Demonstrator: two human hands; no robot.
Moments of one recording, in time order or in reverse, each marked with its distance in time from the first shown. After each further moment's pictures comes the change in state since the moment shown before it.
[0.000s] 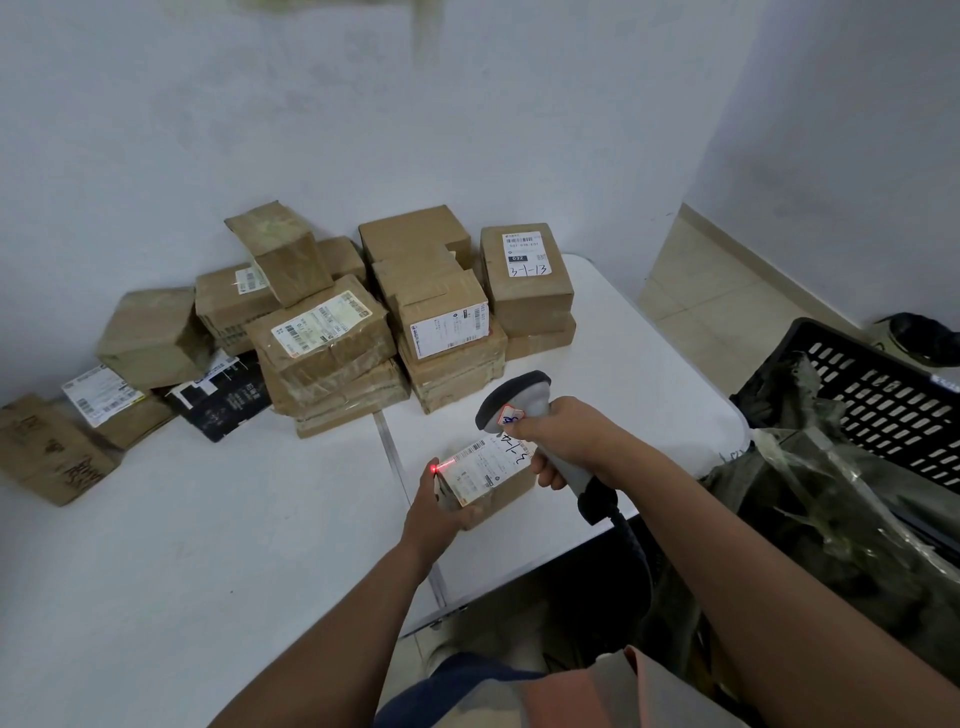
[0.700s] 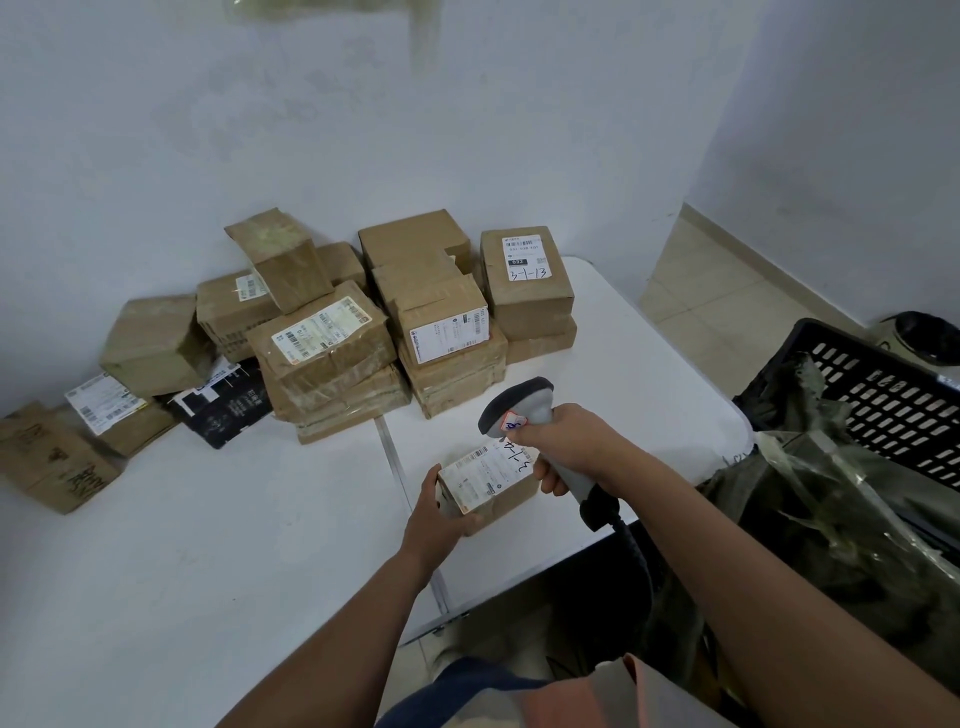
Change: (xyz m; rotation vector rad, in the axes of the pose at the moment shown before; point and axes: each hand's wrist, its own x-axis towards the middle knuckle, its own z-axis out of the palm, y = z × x) left_hand -0.007 0.009 -0.003 0.023 -0.016 -0.020; right_hand 0.005 0.007 -0.003 0.006 0.020 -0.015
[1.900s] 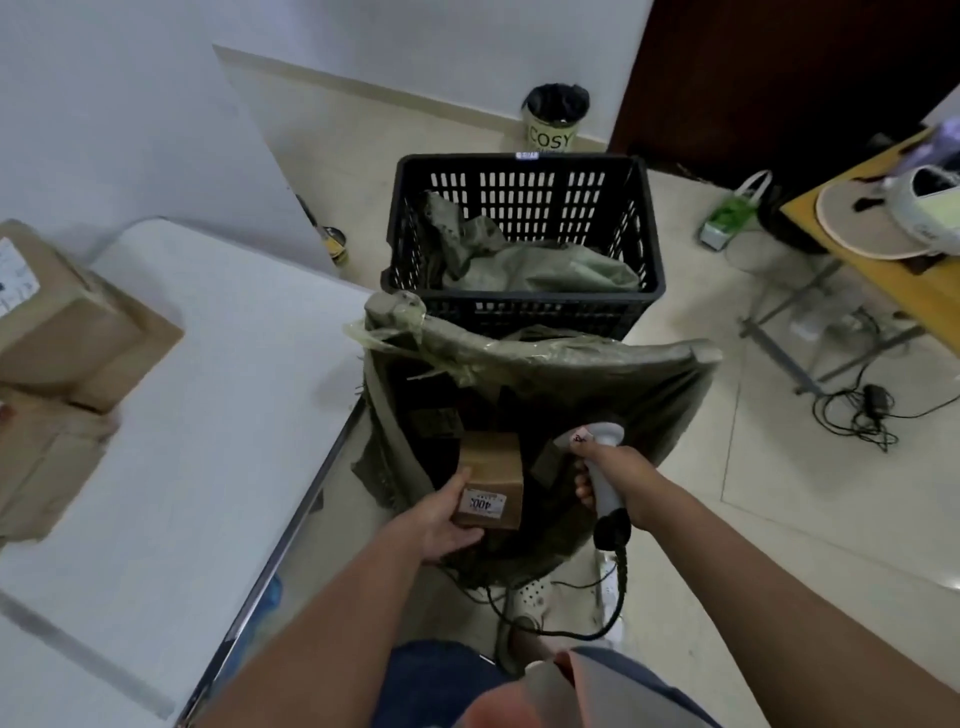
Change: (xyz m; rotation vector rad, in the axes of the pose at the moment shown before) left_hand -0.082 0.048 0.373 0.112 -0.672 -0.763; right_hand -0.163 0.422 -0.160 1.046 0.612 0.621
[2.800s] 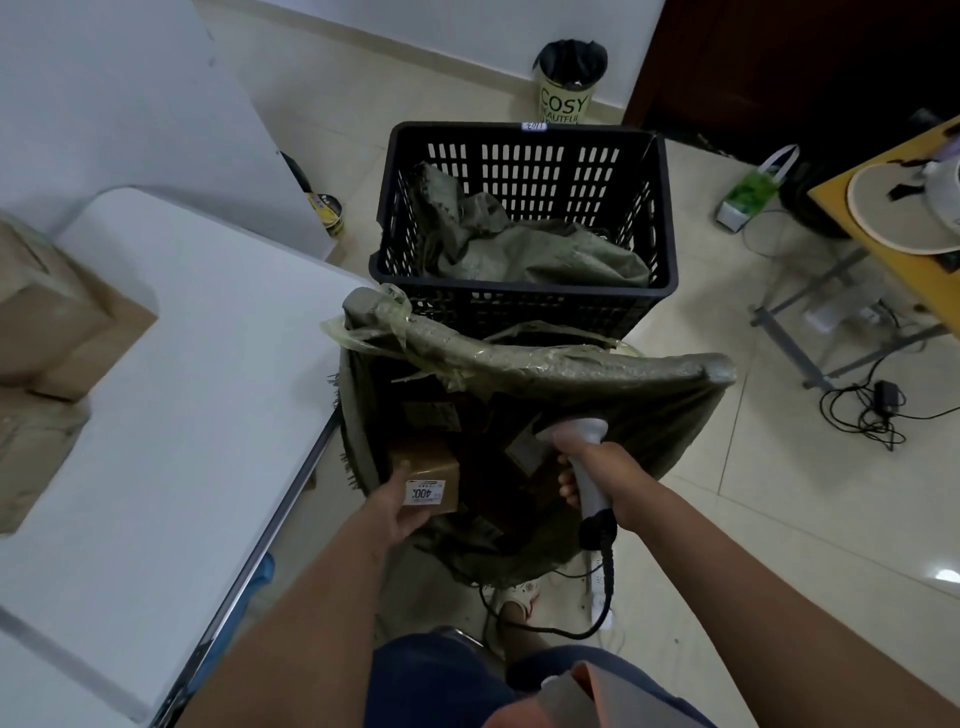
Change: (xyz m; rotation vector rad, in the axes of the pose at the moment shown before) left_hand 0.040 0.020 -0.032 -0.299 0.310 0.050; right_hand 0.029 -0.018 0.002 -0.046 -0.092 0.007
